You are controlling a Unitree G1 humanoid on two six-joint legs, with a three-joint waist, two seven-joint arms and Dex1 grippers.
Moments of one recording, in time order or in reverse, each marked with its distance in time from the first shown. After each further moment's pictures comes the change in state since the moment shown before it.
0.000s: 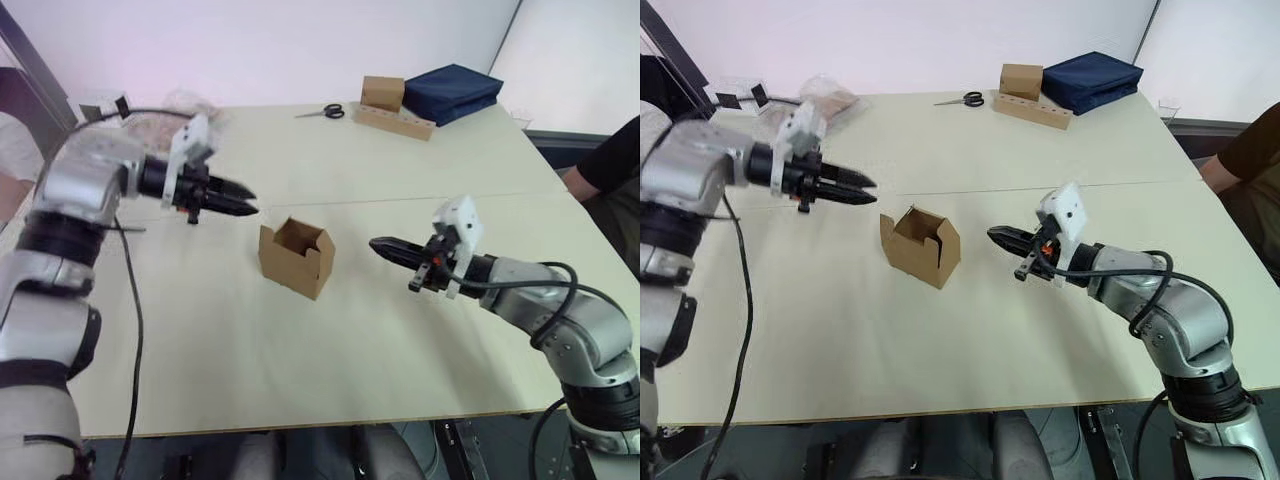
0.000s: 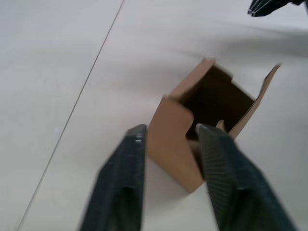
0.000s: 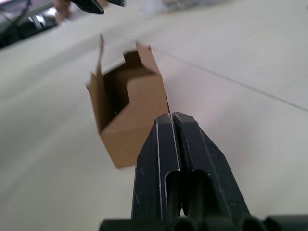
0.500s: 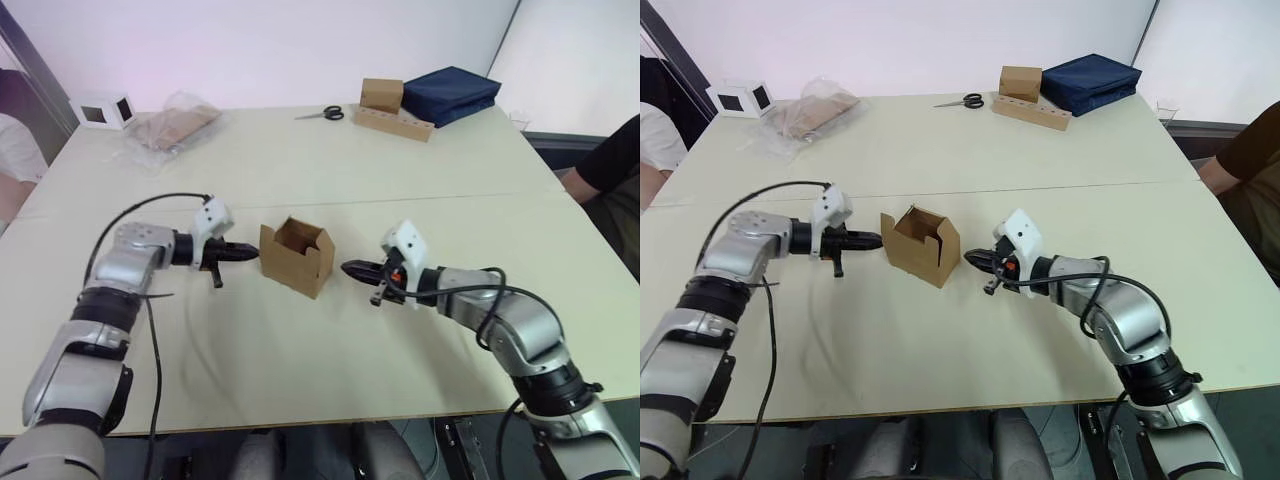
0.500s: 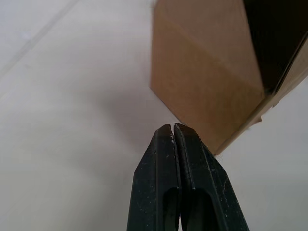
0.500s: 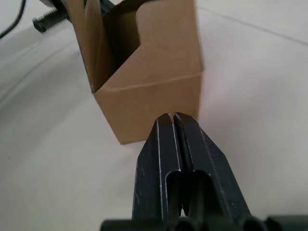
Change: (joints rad) left arm 0.286 -0.199 0.103 0.041 0.177 -0.167 0.204; right arm -0.092 0.156 0.206 0.206 -0.207 -0.031 0.057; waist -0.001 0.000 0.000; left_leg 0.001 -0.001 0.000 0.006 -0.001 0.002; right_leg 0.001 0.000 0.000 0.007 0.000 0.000
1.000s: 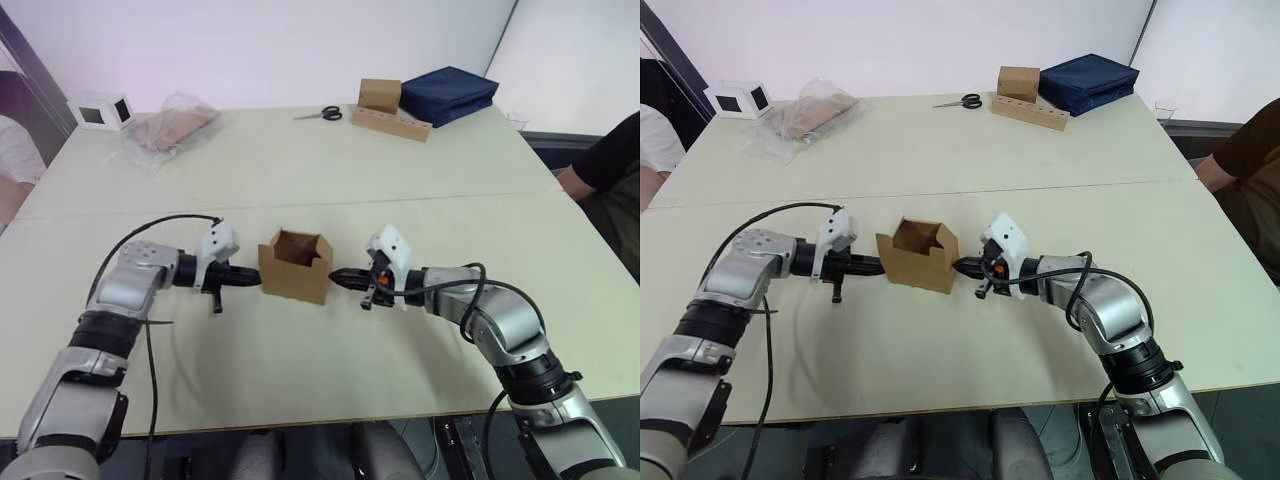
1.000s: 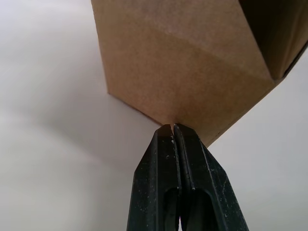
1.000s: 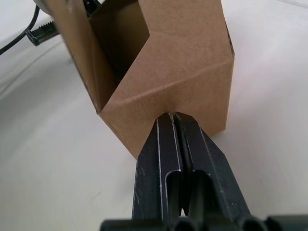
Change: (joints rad) left arm 0.152 0.033 0.037 -0.258 -0.002 0.128 -0.123; right arm -0.016 0.009 0.008 0.031 -0.030 0.061 0.109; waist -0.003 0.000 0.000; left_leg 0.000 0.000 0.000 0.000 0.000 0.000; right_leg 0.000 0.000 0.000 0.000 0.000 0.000
